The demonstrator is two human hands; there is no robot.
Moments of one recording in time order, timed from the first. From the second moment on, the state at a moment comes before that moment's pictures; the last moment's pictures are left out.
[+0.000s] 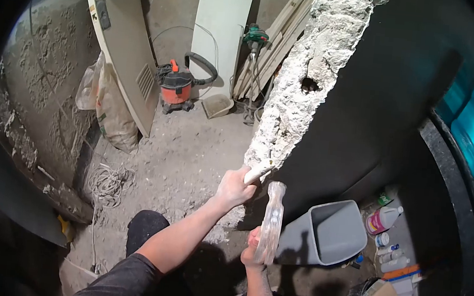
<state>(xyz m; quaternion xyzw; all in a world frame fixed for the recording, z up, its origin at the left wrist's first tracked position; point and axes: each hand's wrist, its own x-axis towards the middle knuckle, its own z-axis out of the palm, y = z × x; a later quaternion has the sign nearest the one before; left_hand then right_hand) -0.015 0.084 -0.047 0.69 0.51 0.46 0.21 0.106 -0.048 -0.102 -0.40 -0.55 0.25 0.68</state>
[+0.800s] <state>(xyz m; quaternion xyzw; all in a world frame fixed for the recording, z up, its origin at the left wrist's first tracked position) -0.026 0.056 -0.052 0.70 0.49 0.47 0.20 0.101 -0.045 -0.108 -0.38 -0.45 0.34 0.73</state>
